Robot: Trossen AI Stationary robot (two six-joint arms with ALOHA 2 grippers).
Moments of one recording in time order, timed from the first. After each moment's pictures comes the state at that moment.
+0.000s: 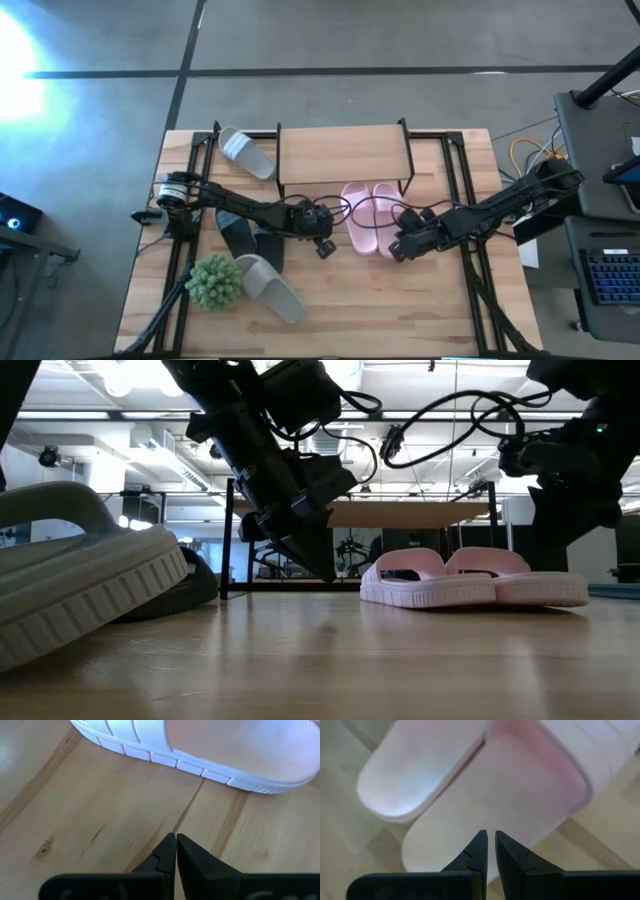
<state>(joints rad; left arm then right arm) -0.09 1.87 1.16 -0.22 -0.27 -0.57 0.38 1.23 0.59 -0.58 0.40 1.13</state>
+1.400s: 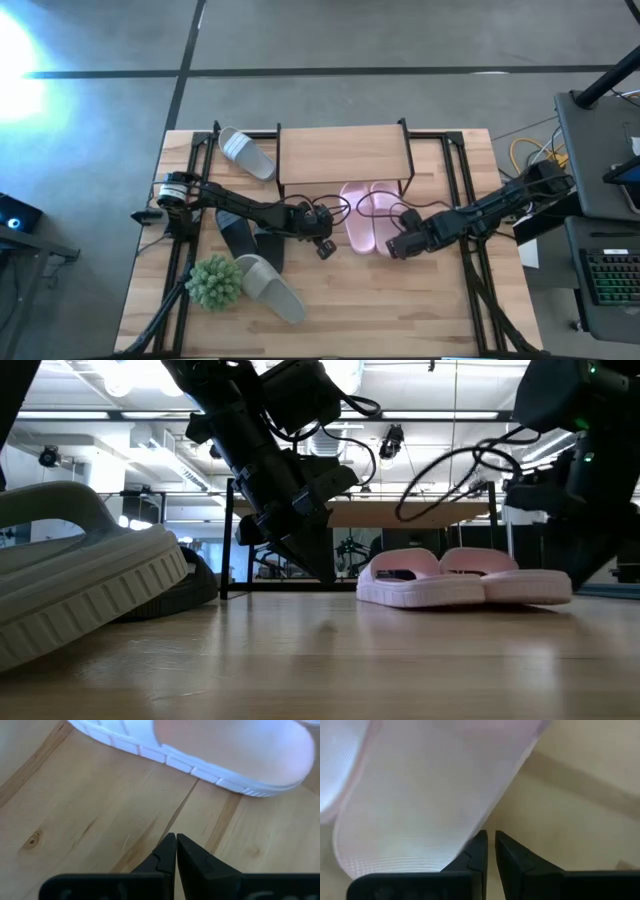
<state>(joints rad) -0.09 1.88 1.16 -0.22 -0.23 -0.62 0.33 1.35 0.60 -0.64 0.29 1.44</state>
